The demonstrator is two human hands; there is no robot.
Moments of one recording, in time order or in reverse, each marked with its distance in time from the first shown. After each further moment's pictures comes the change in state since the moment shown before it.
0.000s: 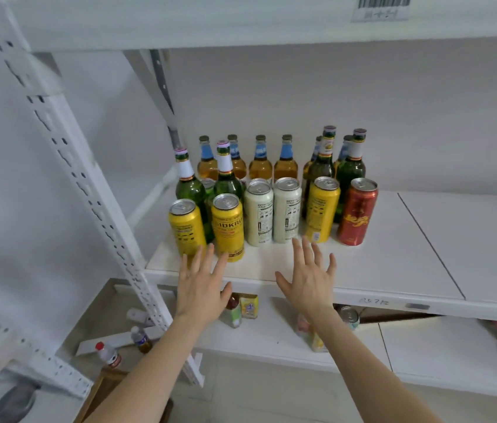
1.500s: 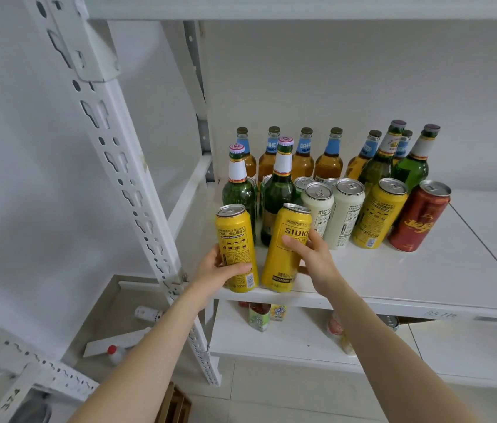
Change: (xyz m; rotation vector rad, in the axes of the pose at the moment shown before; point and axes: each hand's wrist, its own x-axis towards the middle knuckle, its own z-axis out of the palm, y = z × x) left_hand 0.065 -0.119 0.027 -1.497 -0.387 -0.396; right_hand 0.073 -0.108 0.009 1.474 -0.258 0.344
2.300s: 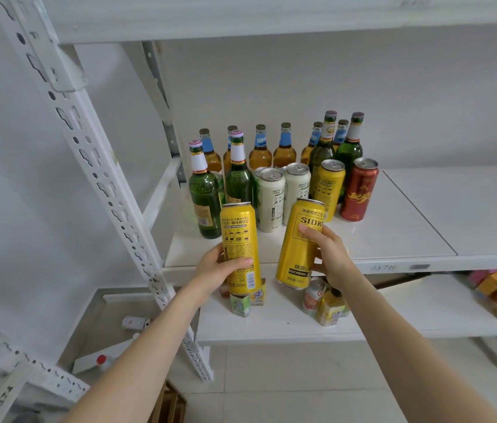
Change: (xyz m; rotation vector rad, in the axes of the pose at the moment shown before) left_hand -0.071 0.021 0.060 0.066 -0.191 0.014; right_hand -0.093 -0.015 -0.079 0.065 0.172 0.083
